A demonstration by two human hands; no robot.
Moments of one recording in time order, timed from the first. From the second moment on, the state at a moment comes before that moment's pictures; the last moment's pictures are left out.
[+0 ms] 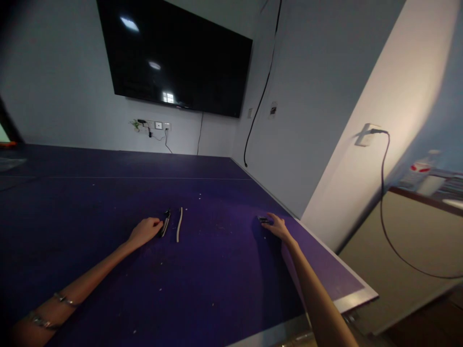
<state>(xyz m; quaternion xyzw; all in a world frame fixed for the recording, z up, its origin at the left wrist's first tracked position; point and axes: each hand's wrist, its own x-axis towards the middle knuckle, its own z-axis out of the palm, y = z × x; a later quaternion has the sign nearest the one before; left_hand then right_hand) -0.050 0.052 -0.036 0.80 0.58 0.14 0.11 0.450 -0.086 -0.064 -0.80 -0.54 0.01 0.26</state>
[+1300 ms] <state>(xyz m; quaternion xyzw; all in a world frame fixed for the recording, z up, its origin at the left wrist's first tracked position) -0.049 0.049 -0.042 0.80 0.58 0.14 0.10 0.256 0.003 -0.058 -0.62 -0.71 0.02 0.33</state>
